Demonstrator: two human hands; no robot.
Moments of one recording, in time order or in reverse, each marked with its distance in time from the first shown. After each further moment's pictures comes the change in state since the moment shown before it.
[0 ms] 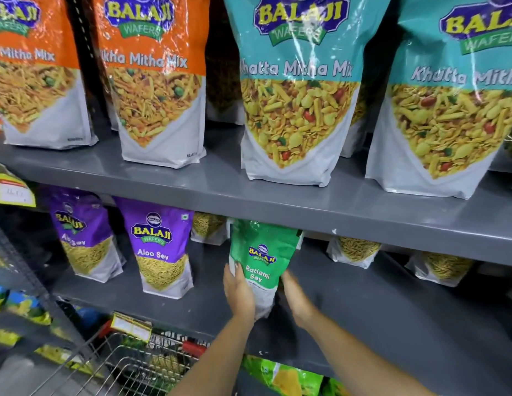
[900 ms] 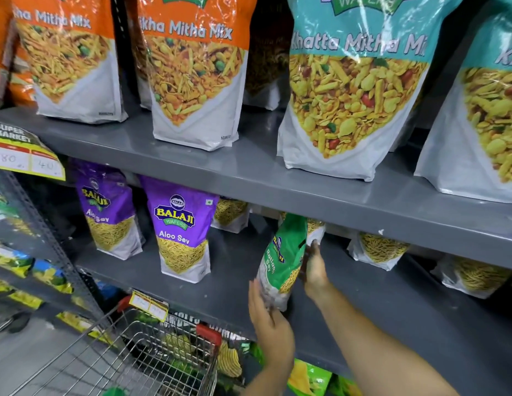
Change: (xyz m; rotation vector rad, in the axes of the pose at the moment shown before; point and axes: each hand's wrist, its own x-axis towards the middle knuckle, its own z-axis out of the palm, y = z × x) left_hand -0.091 -0.034 -0.020 -0.009 0.029 0.306; right_hand 0.027 -0.035 0.009 0.312 0.146 0.095
